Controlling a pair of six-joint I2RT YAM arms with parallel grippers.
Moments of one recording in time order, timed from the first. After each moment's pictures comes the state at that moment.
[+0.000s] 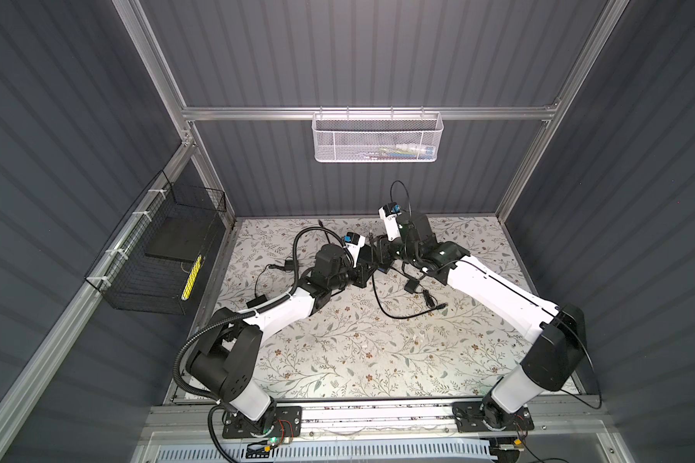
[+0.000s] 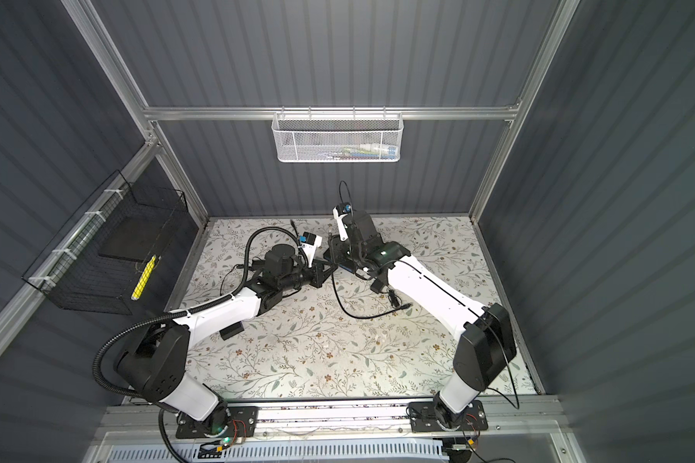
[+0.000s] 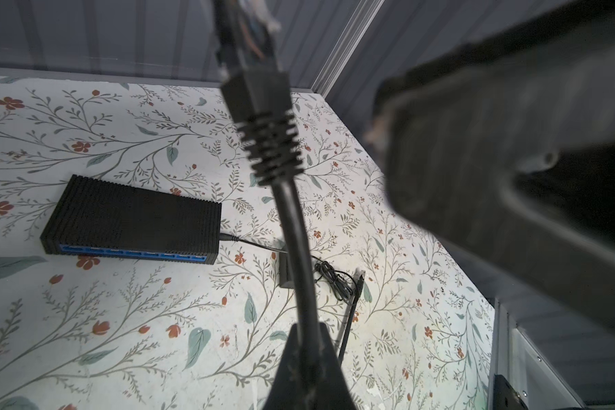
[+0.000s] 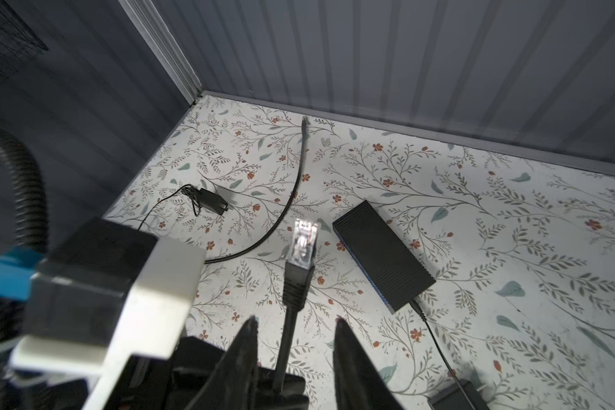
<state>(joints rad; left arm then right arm) -0.61 1.58 0.98 0.24 0.38 -0.40 0.67 1.65 1.50 -0.41 0.05 0.26</state>
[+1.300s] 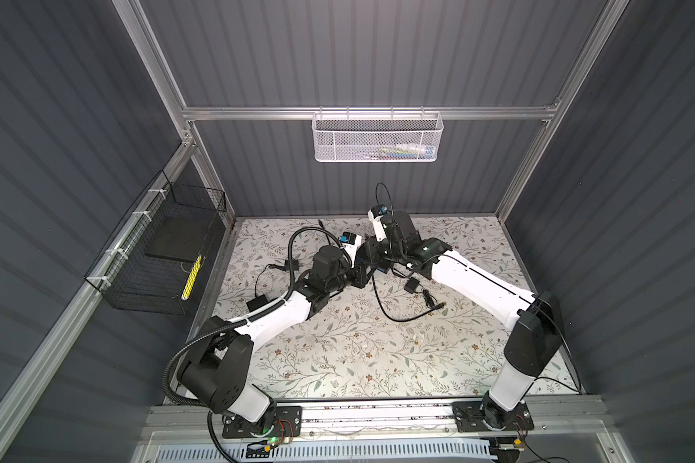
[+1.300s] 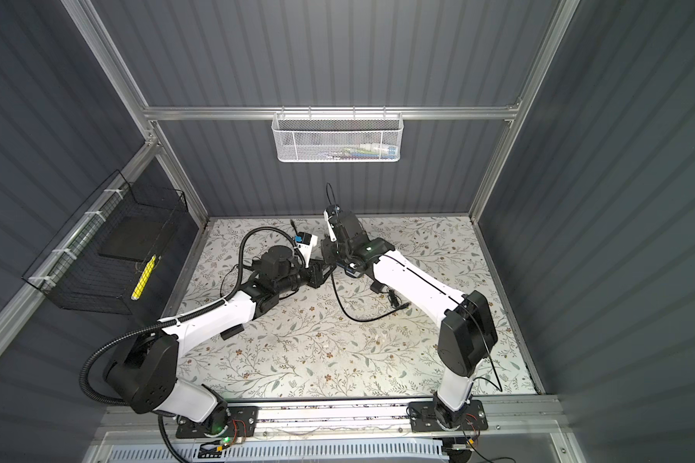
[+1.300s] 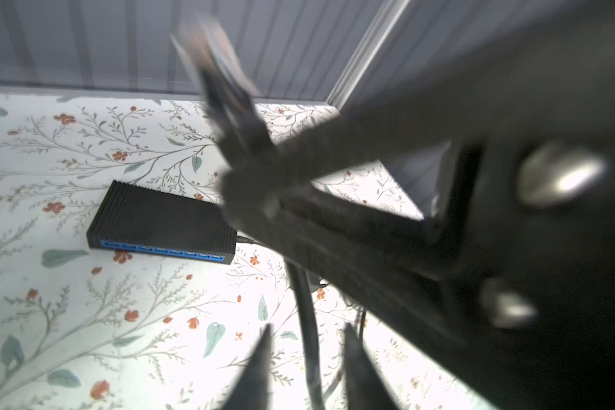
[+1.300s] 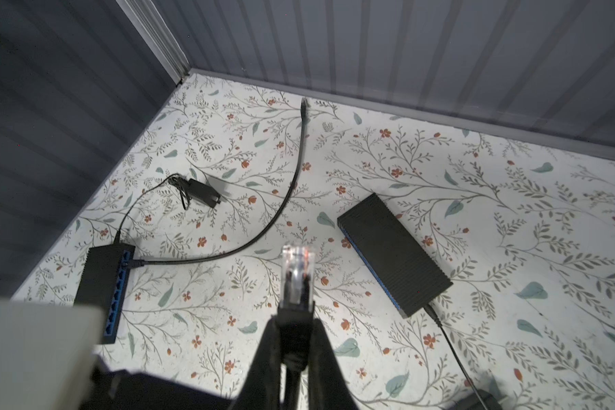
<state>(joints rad) -0.62 1.50 0.95 0.21 0.28 -0.39 0.68 1.74 1.54 -0.43 0.05 0.27</state>
